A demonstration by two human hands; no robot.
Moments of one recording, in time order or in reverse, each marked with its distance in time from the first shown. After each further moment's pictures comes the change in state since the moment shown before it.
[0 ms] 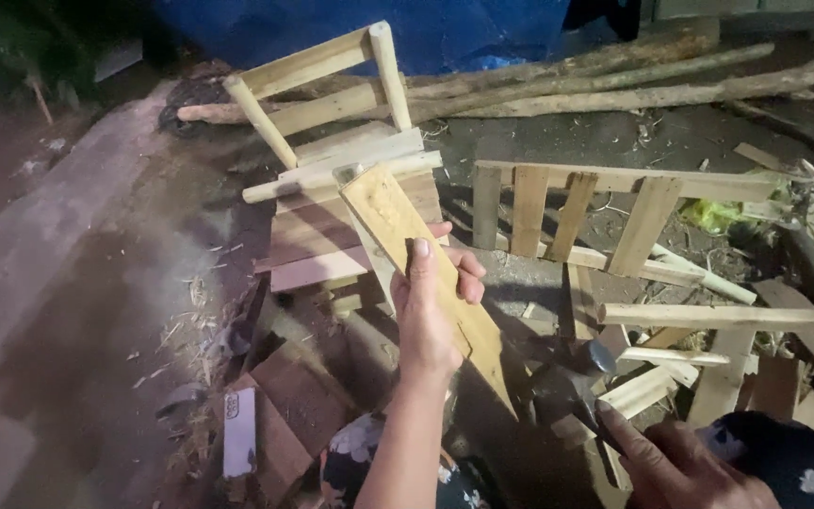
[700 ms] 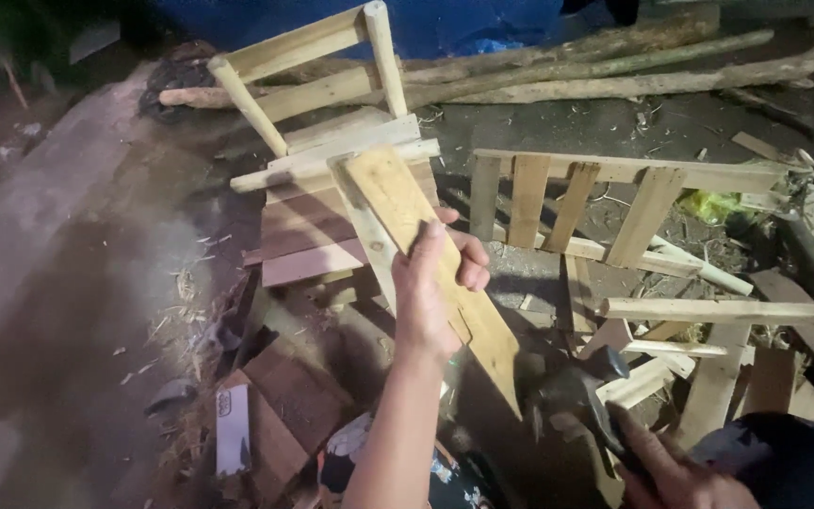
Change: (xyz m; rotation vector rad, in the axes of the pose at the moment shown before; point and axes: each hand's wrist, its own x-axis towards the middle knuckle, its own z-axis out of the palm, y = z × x) left_hand 0.022 -0.008 -0.015 -0.228 -0.038 -0.130; right_hand -0.017 0.032 0.055 -0.059 -0.289 0.111
